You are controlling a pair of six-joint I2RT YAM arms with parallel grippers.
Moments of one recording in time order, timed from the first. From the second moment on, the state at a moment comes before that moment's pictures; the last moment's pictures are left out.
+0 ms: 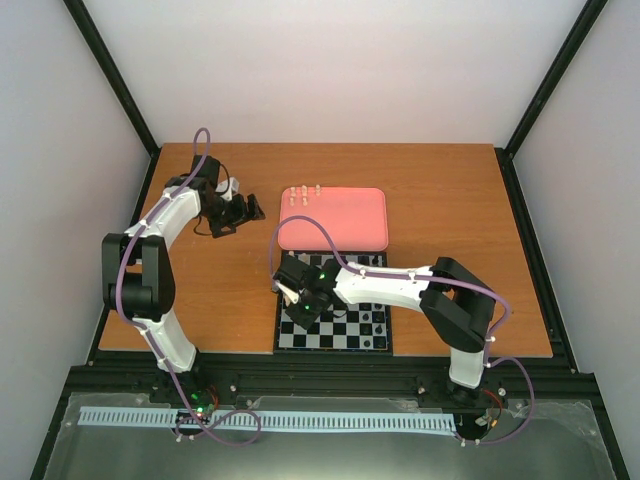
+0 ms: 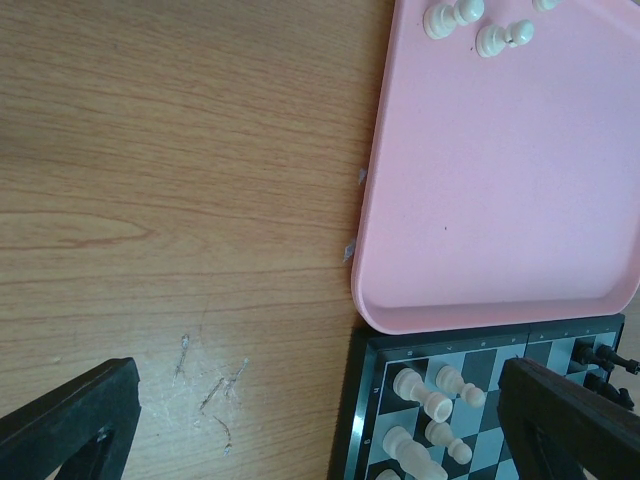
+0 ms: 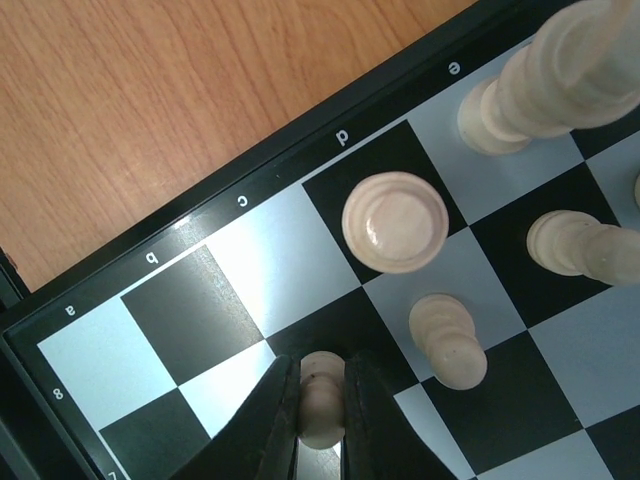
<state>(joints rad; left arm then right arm) -0.07 1.77 1.35 -0.79 0.41 -0.37 1.12 1.85 1.26 -0.63 -0.07 0.14</state>
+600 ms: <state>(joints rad) -0.07 1.77 1.35 -0.79 0.41 -0.37 1.12 1.85 1.26 -0.66 -0.05 0.14</state>
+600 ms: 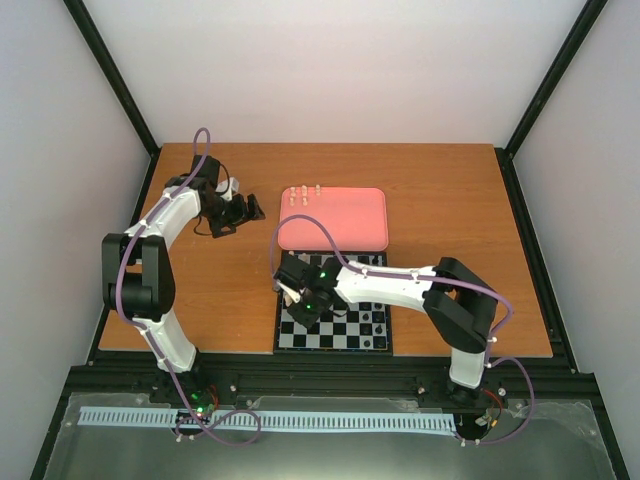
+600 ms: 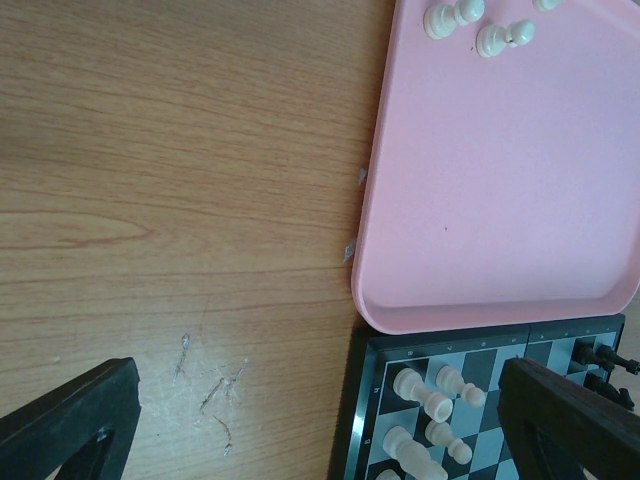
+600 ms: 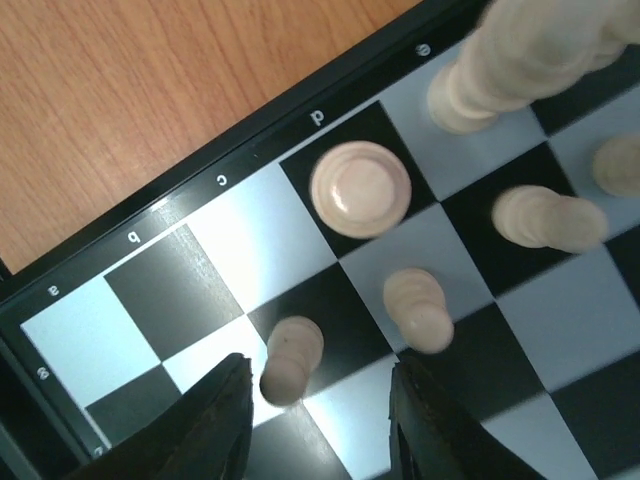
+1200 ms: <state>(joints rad) -0.07 1.77 1.35 -0.79 0.41 -0.37 0.69 1.91 1.80 -0.78 0.01 0.14</state>
